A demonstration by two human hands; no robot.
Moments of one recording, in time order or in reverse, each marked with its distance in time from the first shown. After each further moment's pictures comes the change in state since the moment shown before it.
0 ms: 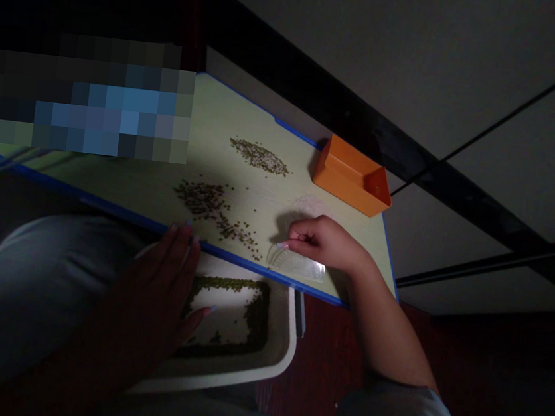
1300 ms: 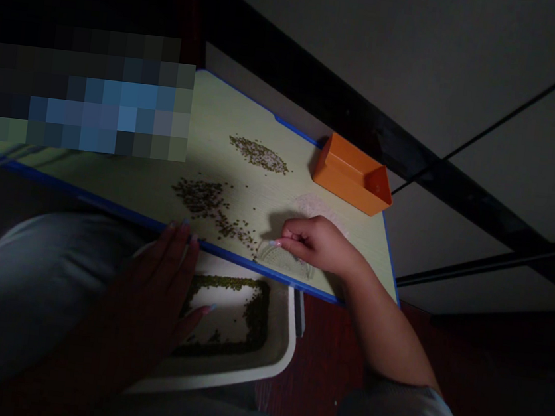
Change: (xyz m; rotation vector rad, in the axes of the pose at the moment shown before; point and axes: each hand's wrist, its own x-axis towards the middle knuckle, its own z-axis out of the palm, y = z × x) left_hand -0.001 0.000 -0.003 0.010 -0.016 -0.004; right_hand 0.003 -0.013 0.007 -0.048 0.070 0.002
